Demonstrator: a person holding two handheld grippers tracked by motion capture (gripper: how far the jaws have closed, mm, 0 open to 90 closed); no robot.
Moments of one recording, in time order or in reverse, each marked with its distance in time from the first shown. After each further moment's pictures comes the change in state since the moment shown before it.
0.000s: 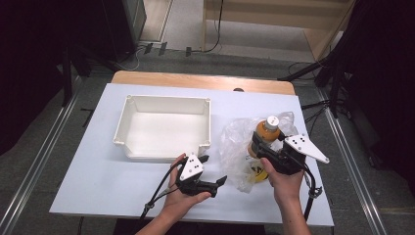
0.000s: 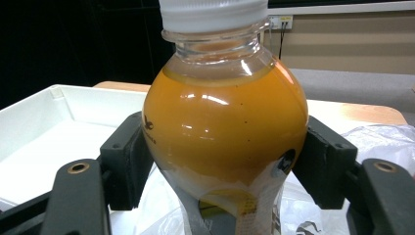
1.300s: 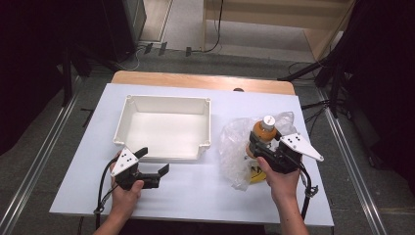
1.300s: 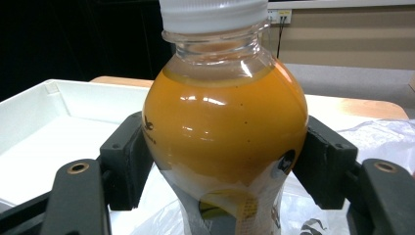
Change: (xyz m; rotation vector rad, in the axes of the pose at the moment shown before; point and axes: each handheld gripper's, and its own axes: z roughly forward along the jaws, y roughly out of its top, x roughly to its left) left arm 0.095 -0.030 -0.114 -0.072 0.224 -0.108; right arm 0.005 -0.001 0.007 0.019 -0.015 -0.007
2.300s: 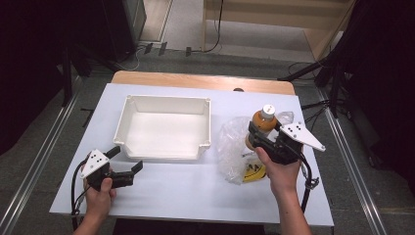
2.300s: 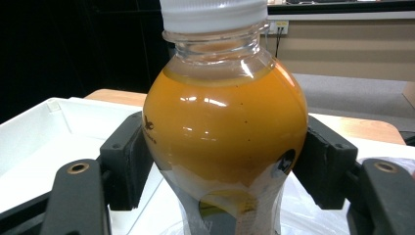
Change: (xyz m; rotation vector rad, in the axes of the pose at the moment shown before) left arm 0.044 -0.008 -0.040 -0.035 0.112 -0.005; right arm 0.009 0.031 0.003 -0.020 -0.012 -0.008
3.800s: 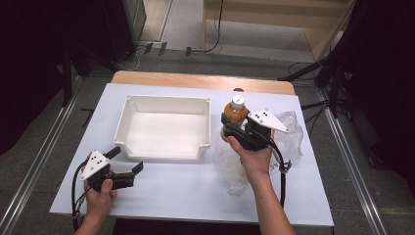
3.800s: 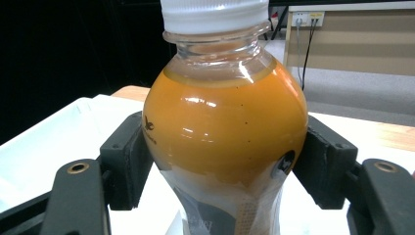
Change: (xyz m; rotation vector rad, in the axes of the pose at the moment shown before) left arm -0.002 -0.001 -0.002 -0.011 -0.004 0.017; right arm 0.046 0.004 0.054 0.038 0.081 0.000
